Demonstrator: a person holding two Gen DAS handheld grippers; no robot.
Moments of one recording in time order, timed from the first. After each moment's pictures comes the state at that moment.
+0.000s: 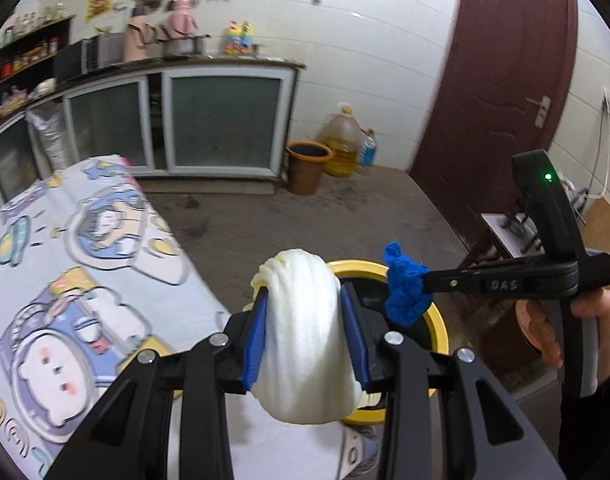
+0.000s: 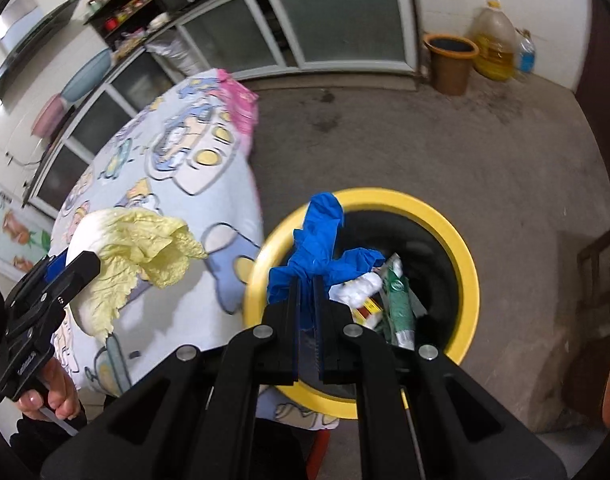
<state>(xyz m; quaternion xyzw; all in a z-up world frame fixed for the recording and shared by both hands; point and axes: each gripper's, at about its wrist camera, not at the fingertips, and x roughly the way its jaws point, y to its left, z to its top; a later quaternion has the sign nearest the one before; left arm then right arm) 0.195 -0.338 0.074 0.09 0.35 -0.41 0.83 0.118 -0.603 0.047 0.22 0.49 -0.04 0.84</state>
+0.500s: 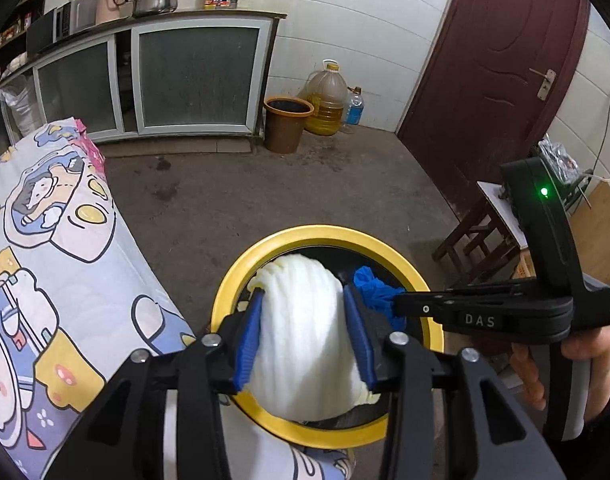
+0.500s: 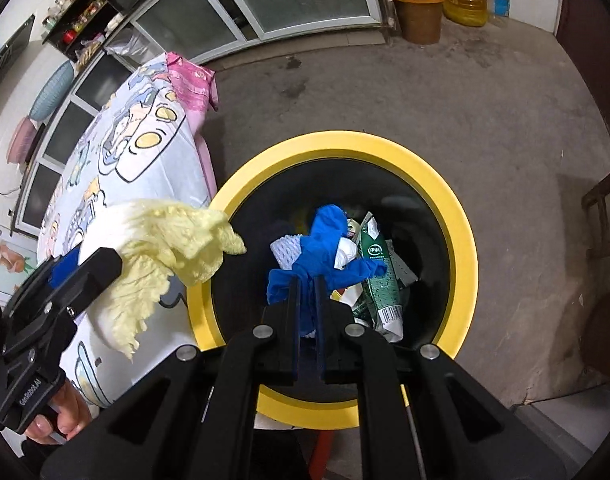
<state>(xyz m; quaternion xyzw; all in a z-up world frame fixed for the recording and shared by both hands) 0.203 -0.412 0.011 0.09 0.42 -0.42 0.80 0.117 -0.633 -0.025 0.27 0.53 -0.07 0.80</state>
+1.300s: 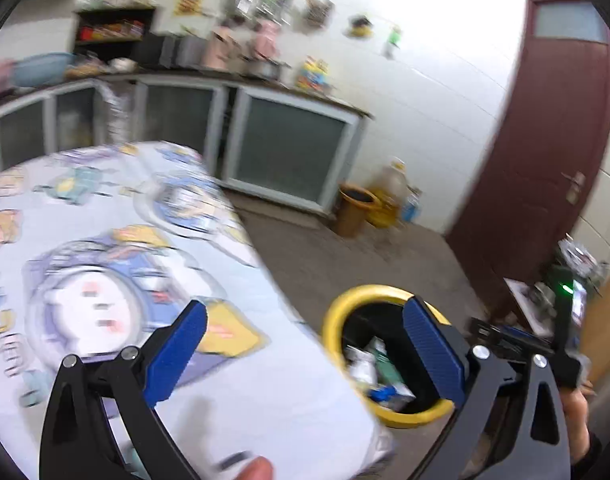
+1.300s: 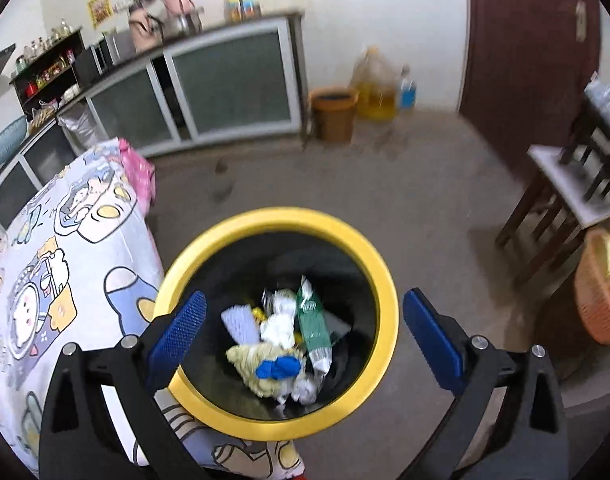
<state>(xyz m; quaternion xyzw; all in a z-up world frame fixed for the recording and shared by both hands) 0.177 -0.215 0.067 -0.03 0.30 -0.30 0.91 0.050 -0.565 0.020 0.17 0.35 -0.28 0.88</state>
